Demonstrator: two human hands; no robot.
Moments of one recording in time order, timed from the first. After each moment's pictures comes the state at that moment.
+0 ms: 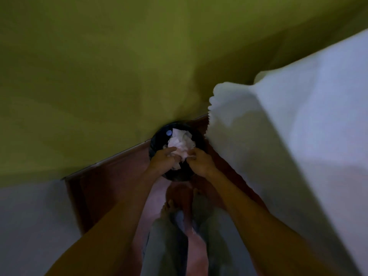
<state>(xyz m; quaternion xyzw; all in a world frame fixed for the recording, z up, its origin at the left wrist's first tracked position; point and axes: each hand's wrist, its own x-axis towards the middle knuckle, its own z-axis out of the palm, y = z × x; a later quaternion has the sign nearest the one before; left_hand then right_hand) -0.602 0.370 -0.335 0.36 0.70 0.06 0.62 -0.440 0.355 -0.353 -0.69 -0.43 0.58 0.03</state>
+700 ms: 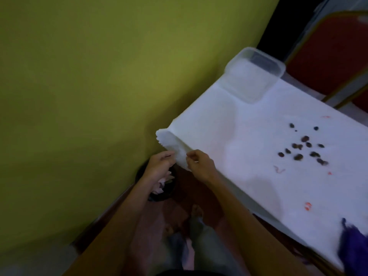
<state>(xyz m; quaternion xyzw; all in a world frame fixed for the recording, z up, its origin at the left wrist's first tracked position) -0.521 0.309 0.001 0.47 0.58 0.14 0.65 -0.368 0.243 -0.021 -0.78 -0.38 0.41 0.30</state>
